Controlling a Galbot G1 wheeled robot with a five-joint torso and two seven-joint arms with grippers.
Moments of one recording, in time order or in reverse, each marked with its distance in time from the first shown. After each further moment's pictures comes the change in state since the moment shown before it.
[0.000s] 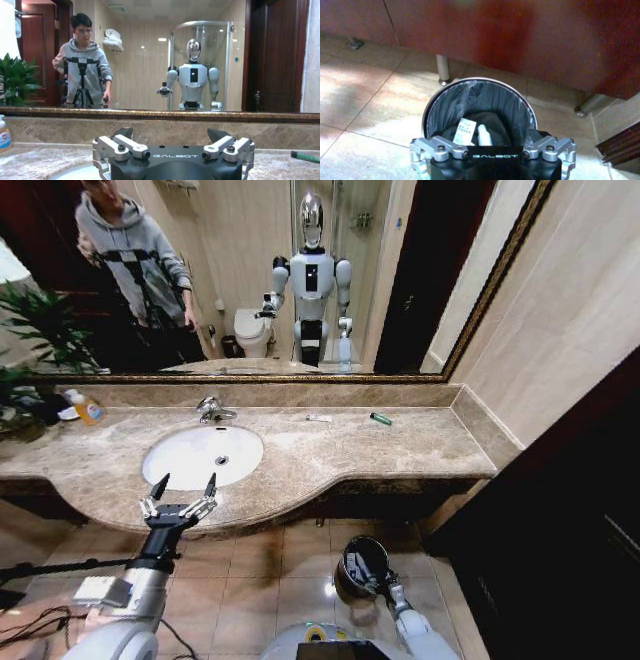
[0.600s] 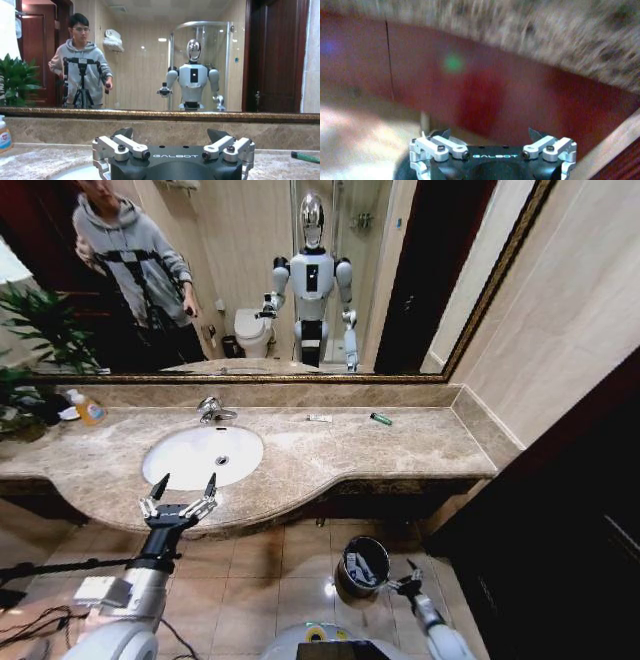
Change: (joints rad) left arm 0.000 0.000 0.000 0.000 0.000 0.000 0.000; right arm -0.429 -0.169 0.060 0.683 0.101 0.062 0.001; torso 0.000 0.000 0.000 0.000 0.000
